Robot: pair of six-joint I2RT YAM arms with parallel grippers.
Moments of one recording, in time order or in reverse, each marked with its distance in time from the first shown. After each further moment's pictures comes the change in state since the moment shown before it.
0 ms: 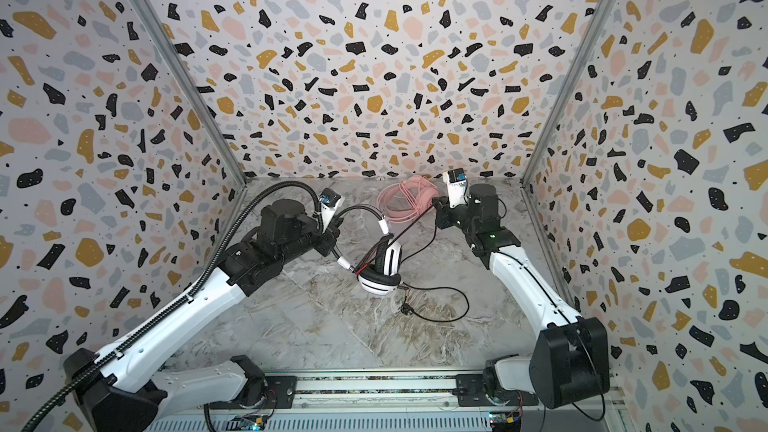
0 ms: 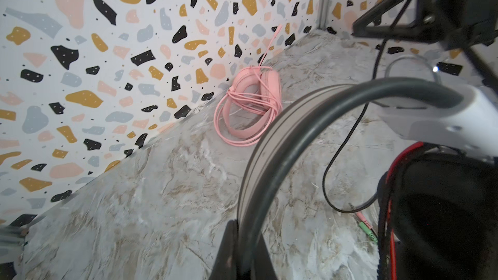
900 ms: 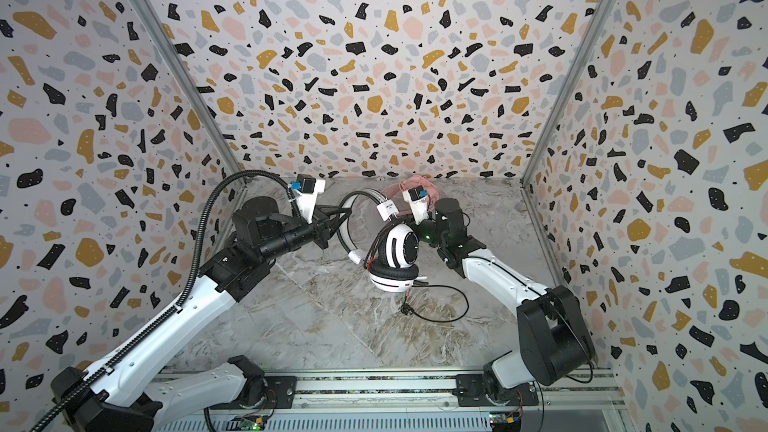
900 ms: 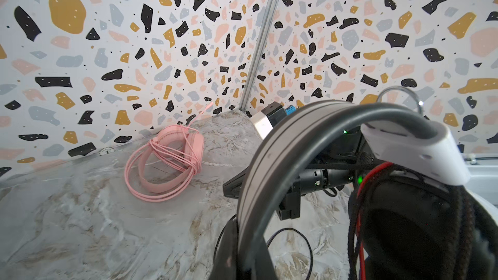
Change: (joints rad) left arm 0.068 -0.058 -0.060 0.289 0.366 -0.437; right arm 0.217 0.127 -0.104 0.294 -0.150 0.094
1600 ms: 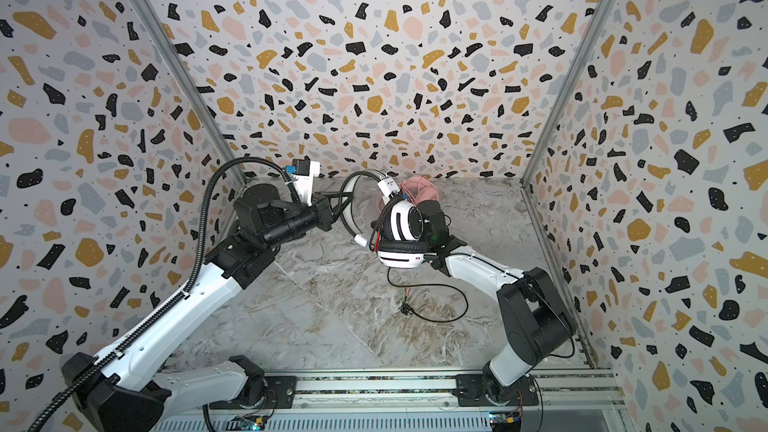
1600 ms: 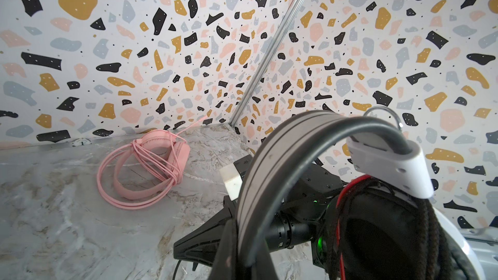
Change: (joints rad) left arm 0.017 0.082 0.096 0.051 -0.007 -0.234; right arm 0.086 0.122 0.043 0.119 -0.053 0.017
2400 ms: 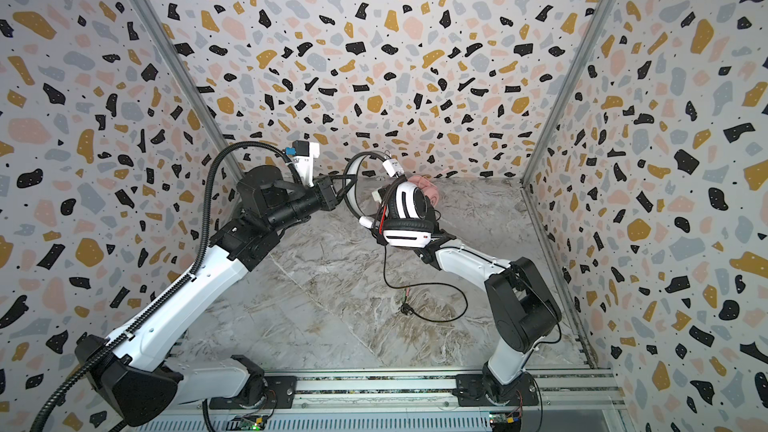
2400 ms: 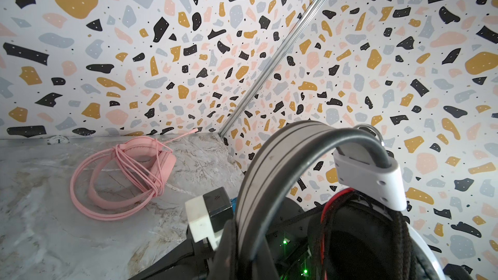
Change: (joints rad) left arm 0.010 0.108 0.181 -0.021 0.008 -0.130; right arm 0.046 0.102 0.097 0.037 -0.034 0.008
